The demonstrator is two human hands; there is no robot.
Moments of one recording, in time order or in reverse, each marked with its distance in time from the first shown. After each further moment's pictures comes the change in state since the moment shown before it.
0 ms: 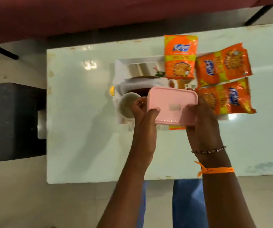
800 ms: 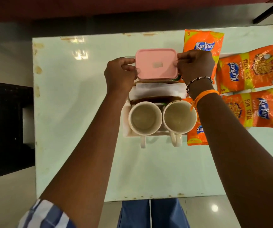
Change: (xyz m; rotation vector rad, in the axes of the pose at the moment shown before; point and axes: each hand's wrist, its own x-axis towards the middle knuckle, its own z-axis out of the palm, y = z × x) left_hand 0.176 0.041 -0.056 0.569 0.164 0.085; right_hand 0.161 0.003 0.090 -0.800 0.196 -0.233
